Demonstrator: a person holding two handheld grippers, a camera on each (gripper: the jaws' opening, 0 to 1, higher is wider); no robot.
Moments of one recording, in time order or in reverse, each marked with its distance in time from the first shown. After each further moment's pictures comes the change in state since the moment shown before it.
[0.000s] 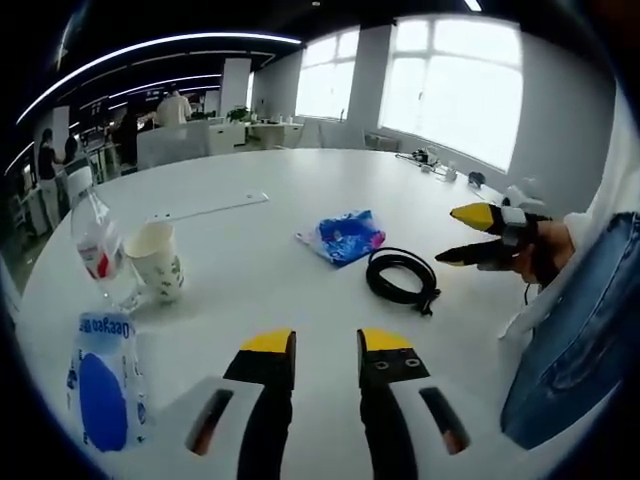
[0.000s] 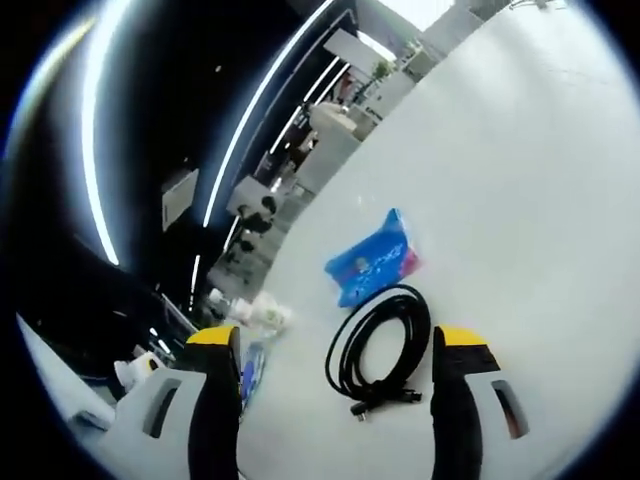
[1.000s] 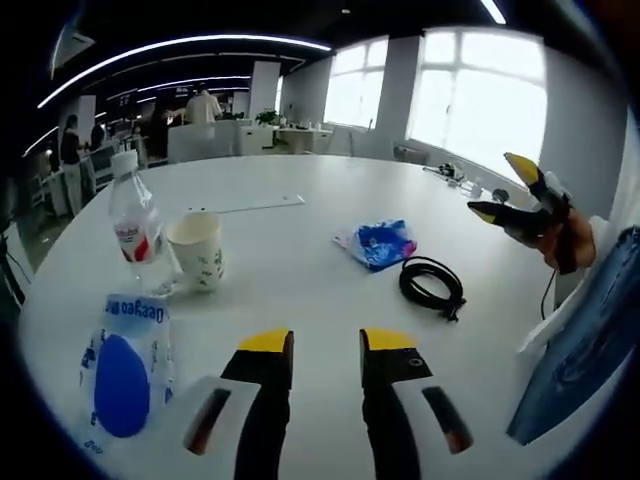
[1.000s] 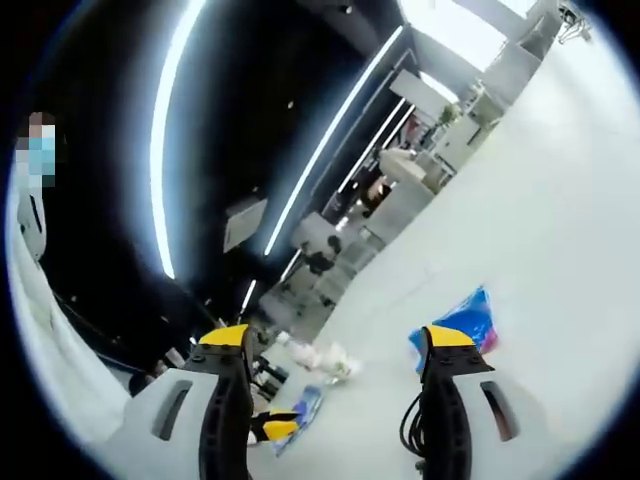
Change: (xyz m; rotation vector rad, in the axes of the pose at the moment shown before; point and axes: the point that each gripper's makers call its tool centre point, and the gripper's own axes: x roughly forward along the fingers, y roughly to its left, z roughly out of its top) left arm -0.021 0.041 -0.003 -0.086 -0.046 0.121; right arm -0.003 0.080 0.060 -0.088 -0.179 0.275
